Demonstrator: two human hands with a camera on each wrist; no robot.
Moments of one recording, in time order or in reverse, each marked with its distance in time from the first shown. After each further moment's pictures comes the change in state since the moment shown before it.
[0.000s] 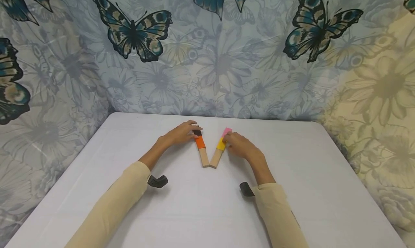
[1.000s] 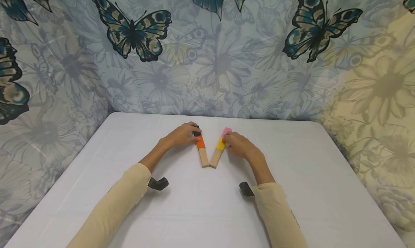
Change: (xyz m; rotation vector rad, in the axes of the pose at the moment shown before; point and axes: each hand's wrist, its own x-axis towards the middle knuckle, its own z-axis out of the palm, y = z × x) left_hand -0.002 0.008 0.003 -0.006 0.024 -0.024; right_hand -0.001 0.002 0.001 -0.005 0.017 -0.025
